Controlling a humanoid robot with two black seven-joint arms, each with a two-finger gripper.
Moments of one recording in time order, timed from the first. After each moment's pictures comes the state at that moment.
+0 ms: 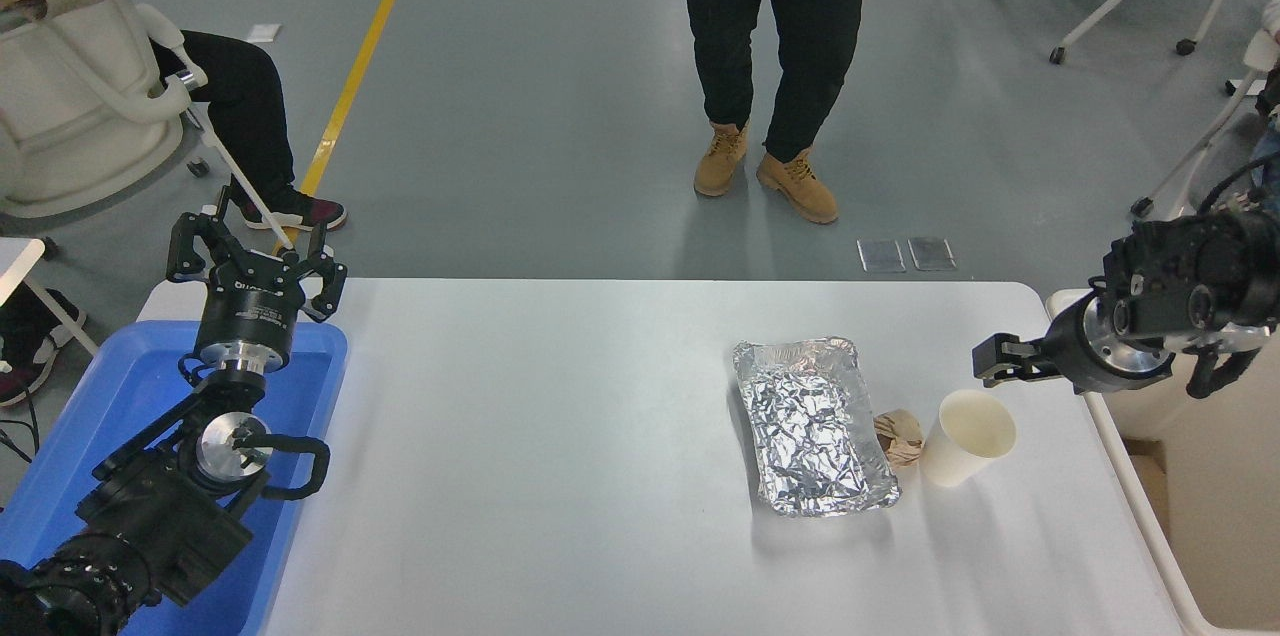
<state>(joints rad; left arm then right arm) -0.62 0.21 -0.90 -0.40 -0.07 -0.54 -0.56 1.64 -0.31 -1.43 1.17 -0.16 0.18 0.07</state>
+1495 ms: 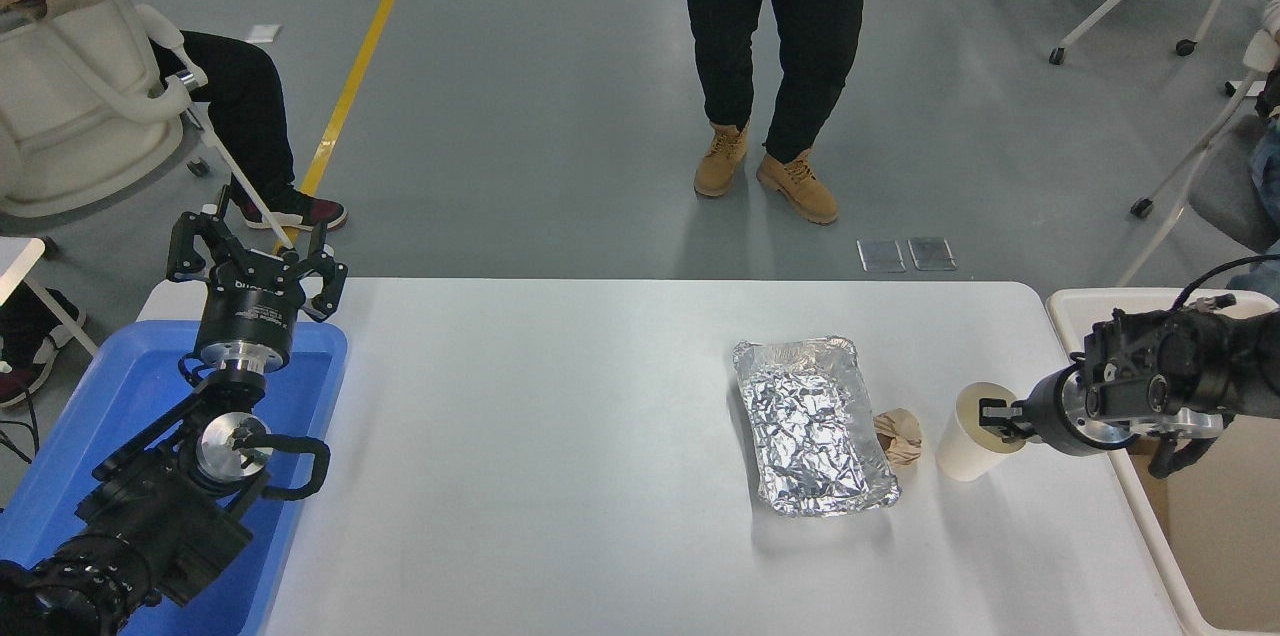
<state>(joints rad) -0.62 0.21 -0.90 -0.40 -0.07 -0.54 -0.56 1.42 -0.32 -1.33 1.04 -0.15 0.10 0.08</state>
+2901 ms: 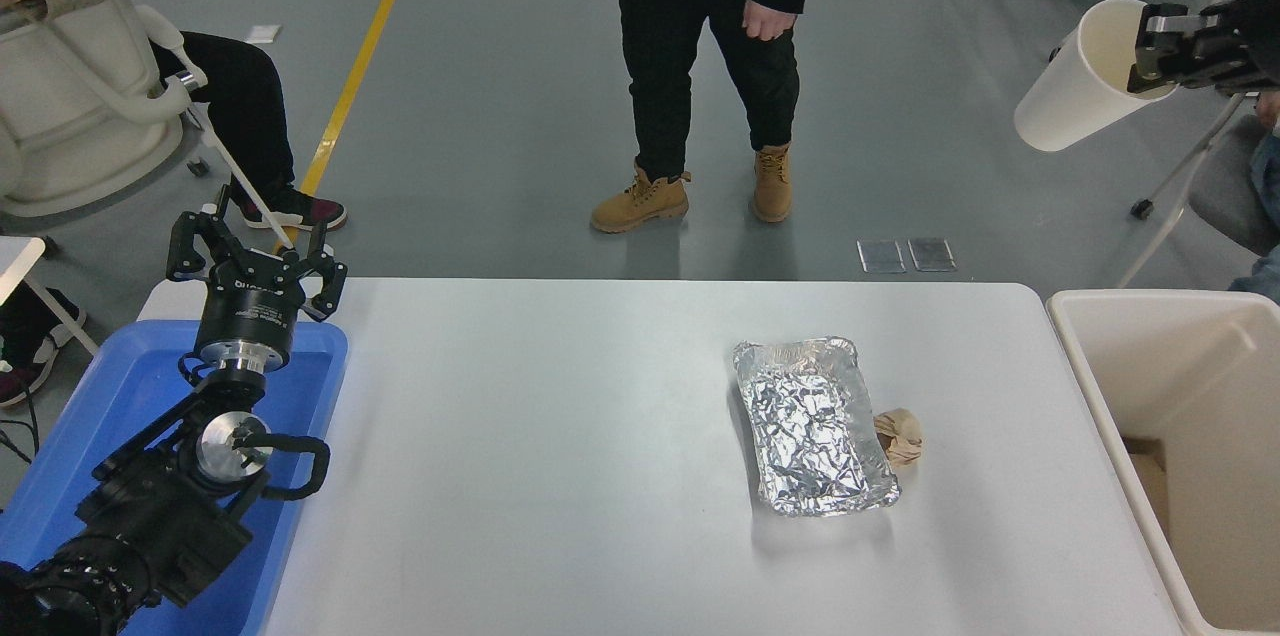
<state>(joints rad) -0.62 0.21 -0.90 -0.40 -0.07 -0.54 -0.56 2.48 -0.55 -1.52 1.36 -0.19 0.43 0.08</state>
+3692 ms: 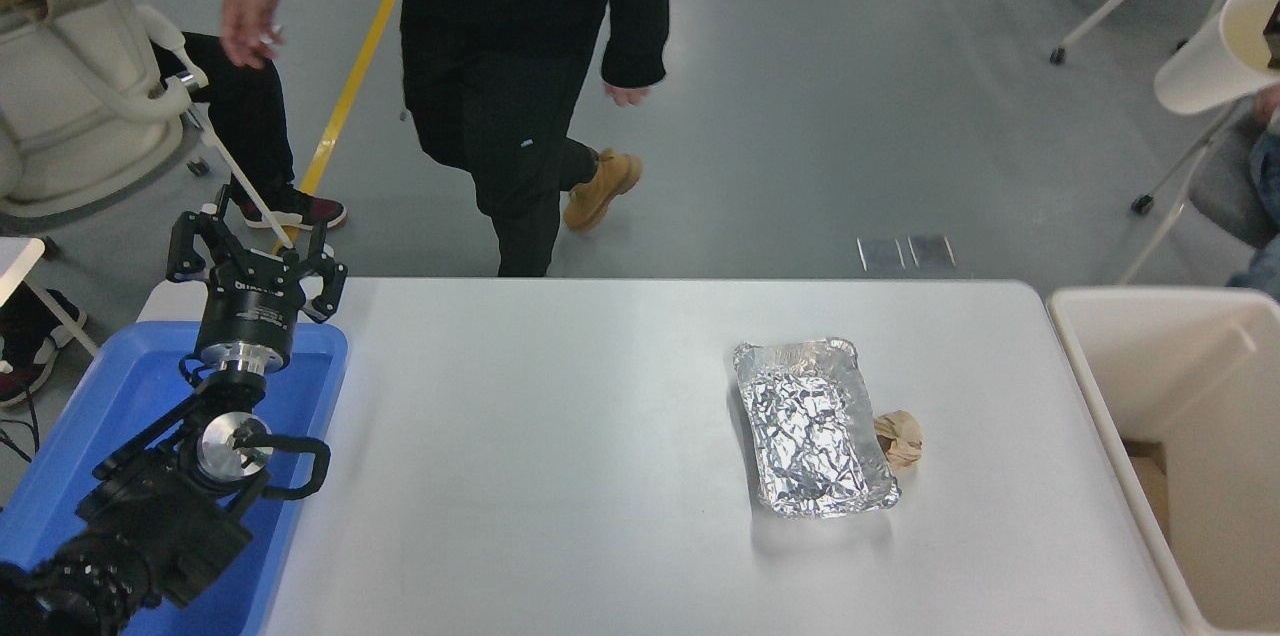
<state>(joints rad) -0.62 0.21 -0.90 -0.40 -0.07 -0.54 -0.56 1.83 -0.67 -1.44 0.74 -0.07 0.25 0.07</state>
